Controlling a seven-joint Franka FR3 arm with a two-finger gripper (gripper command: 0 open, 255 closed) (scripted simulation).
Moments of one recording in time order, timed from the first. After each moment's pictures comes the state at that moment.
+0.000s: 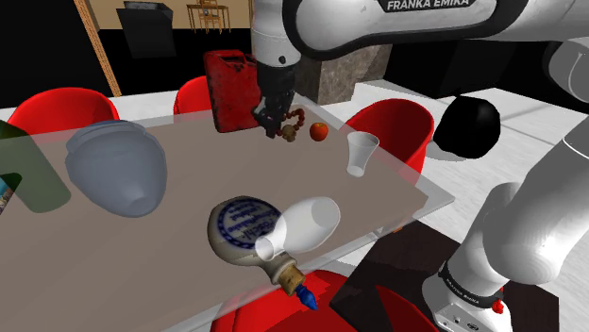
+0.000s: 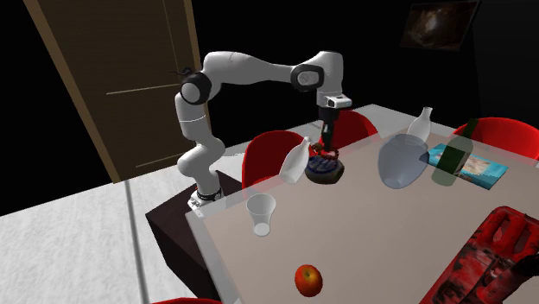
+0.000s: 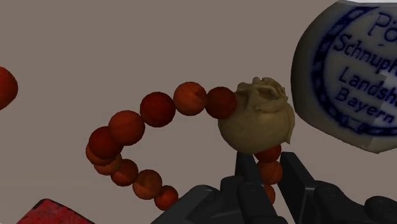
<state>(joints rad) 0.14 -0.11 0.35 -1.76 -0.12 1.76 0.27</state>
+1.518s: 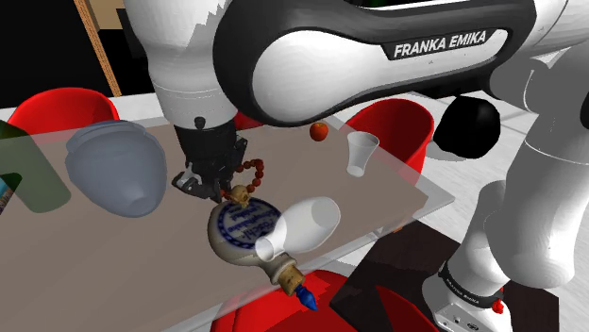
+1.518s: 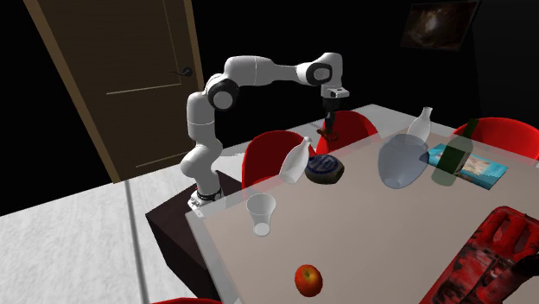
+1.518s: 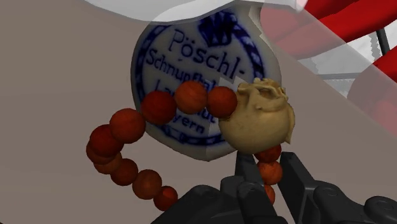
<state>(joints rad) 0.34 0.13 0.55 -1.55 -0.25 1.69 0.69</state>
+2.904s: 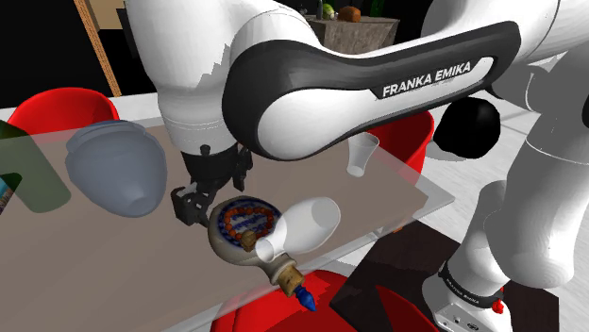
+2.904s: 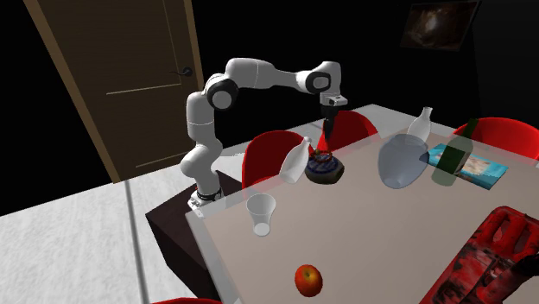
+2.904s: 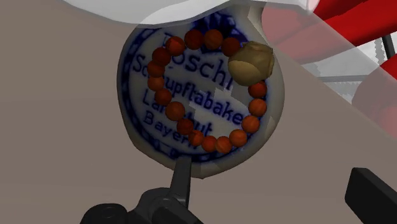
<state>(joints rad) 0.34 0.13 0.55 -1.65 -0.25 1.78 0.71</state>
